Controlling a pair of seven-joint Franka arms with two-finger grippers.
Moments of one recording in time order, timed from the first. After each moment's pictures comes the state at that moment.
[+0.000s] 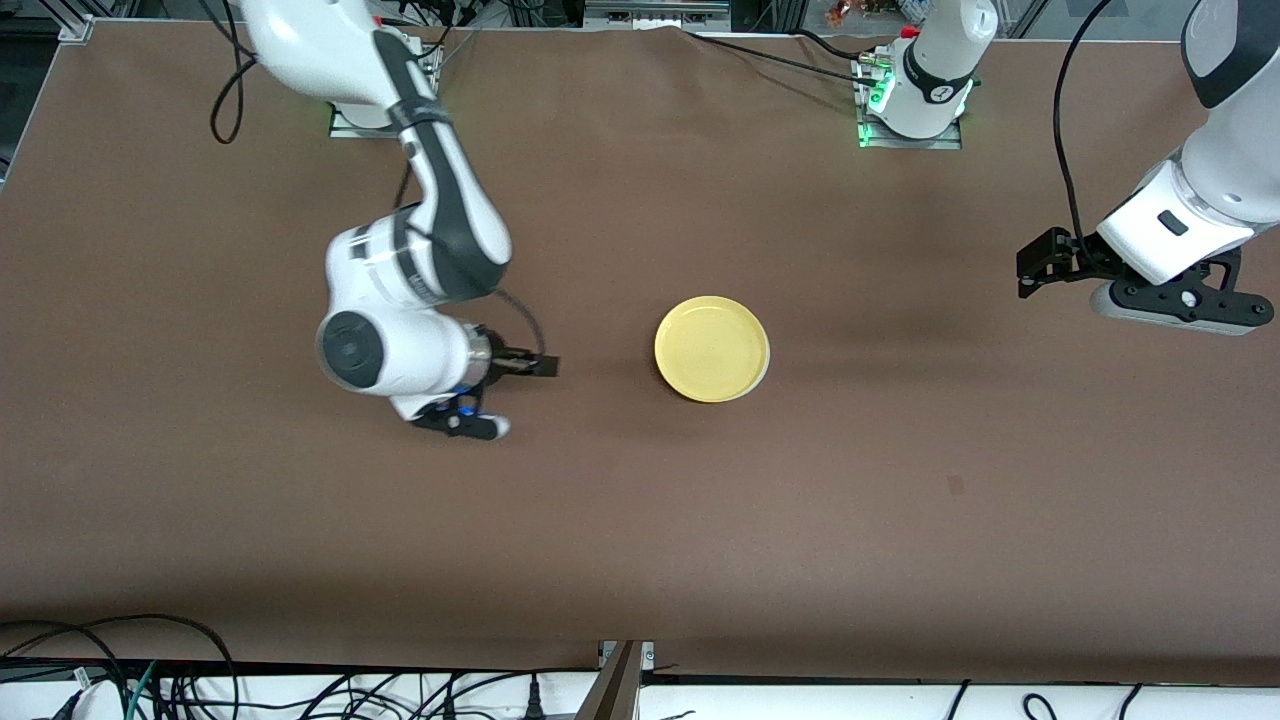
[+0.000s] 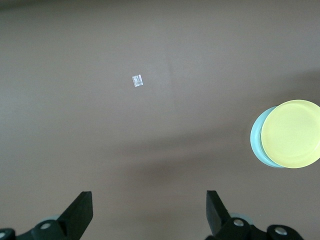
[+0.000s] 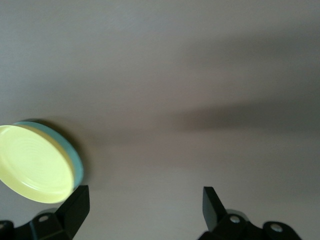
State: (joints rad) left arm -0.03 0.09 -0.09 -1.59 0.03 1.67 0.04; right arm 0.66 0.69 -0.40 -1.33 0.57 1.73 0.29
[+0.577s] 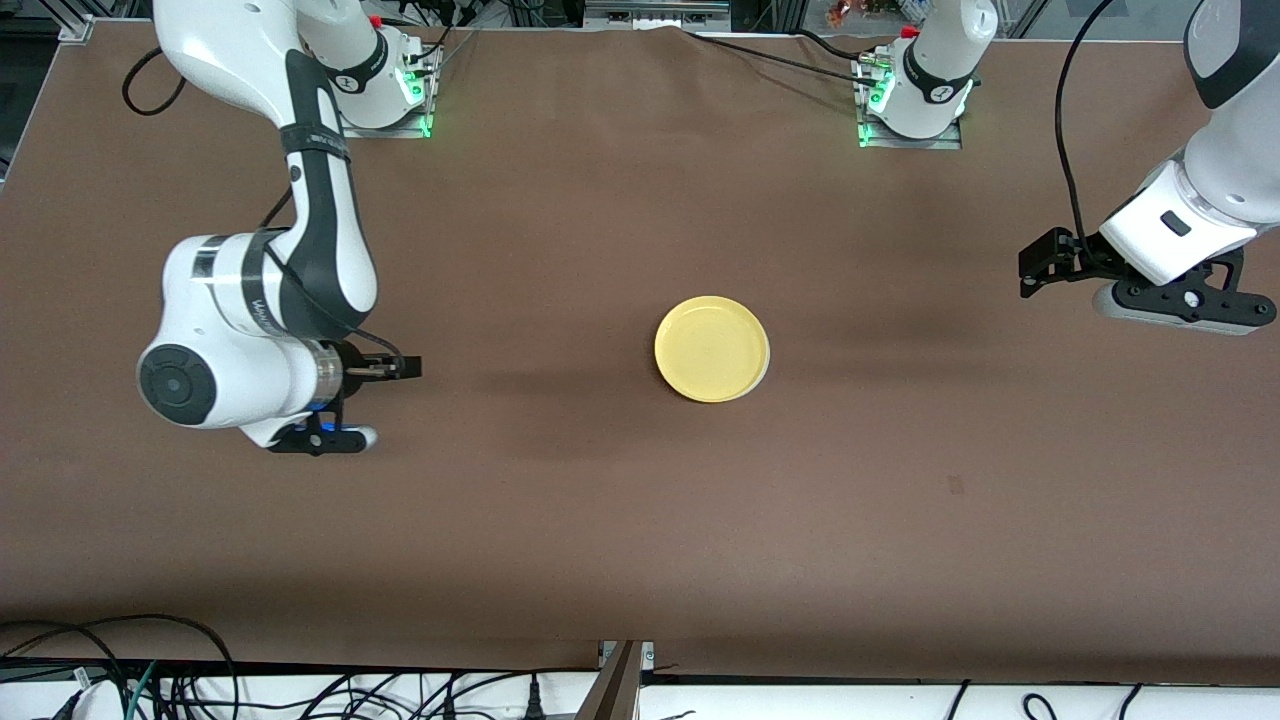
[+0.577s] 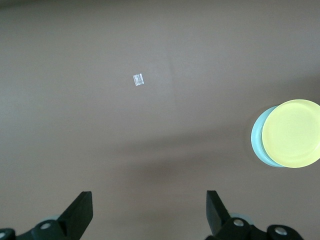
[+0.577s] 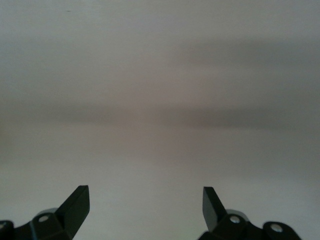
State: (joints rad) left arm -0.03 0.09 -0.08 -1.59 0.03 1.66 0.04; right arm 0.63 0.67 -0.62 -1.32 0.43 1.54 -0.03
